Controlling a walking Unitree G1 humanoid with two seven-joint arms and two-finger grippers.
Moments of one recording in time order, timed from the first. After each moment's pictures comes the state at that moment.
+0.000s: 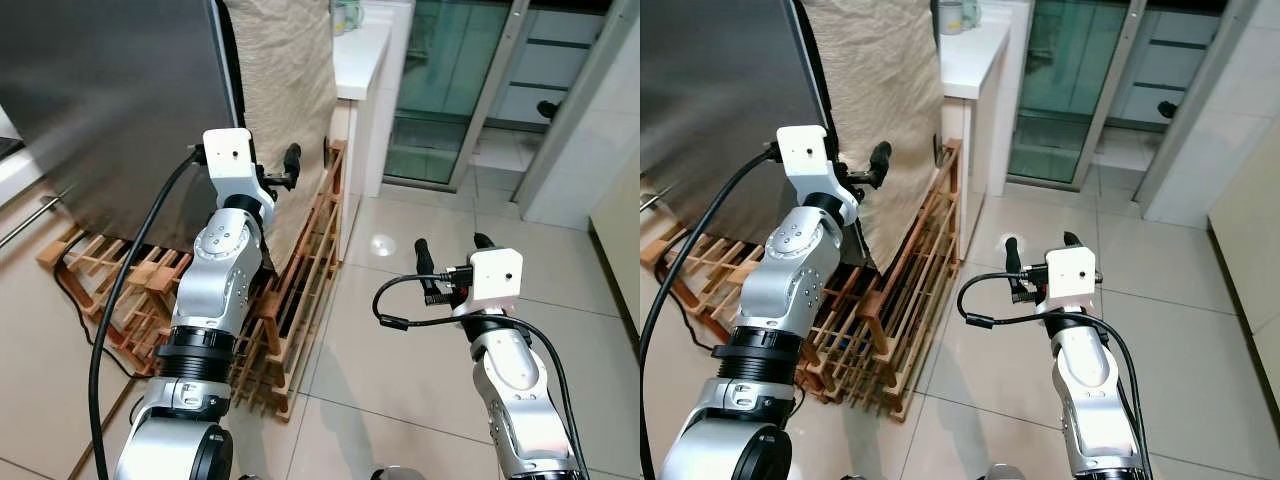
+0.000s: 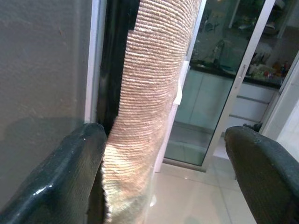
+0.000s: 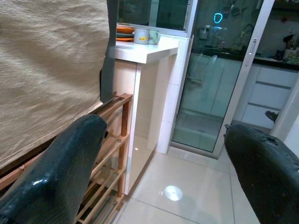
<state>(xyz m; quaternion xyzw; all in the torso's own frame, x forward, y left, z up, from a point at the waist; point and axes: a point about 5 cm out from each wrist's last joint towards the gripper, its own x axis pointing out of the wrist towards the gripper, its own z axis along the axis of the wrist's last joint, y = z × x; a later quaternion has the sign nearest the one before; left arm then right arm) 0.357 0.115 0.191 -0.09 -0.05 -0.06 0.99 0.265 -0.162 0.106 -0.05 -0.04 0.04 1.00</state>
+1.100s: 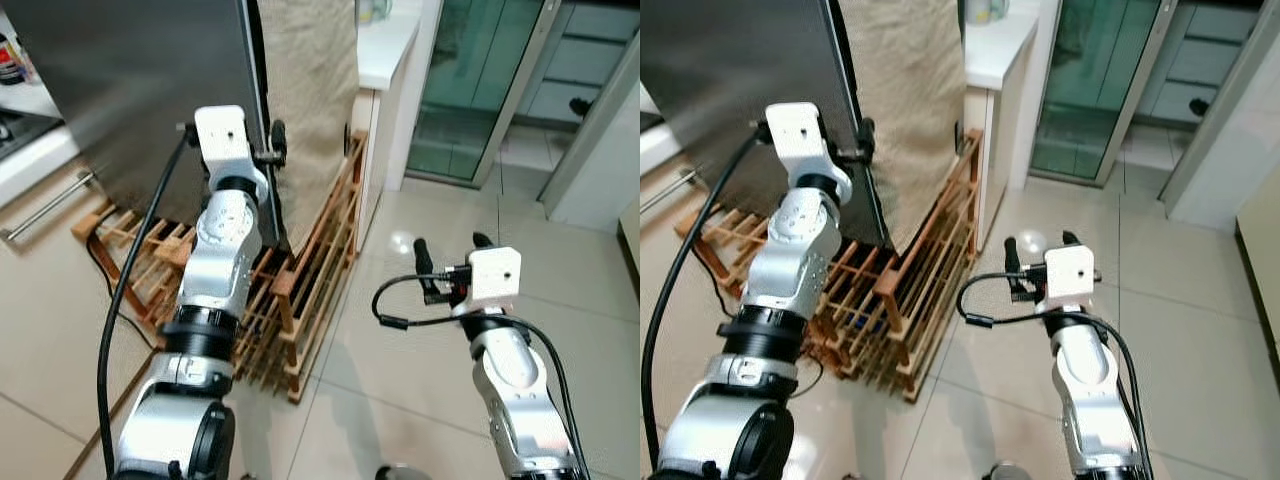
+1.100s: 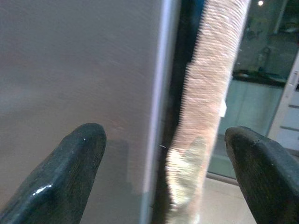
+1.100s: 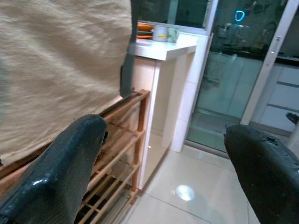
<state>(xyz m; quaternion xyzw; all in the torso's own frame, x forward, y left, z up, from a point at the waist) 0.371 0.116 0.202 -0.04 -0.09 -0.01 1.00 0.267 -0.162 0.108 -0.05 -0.04 0.05 1.00</state>
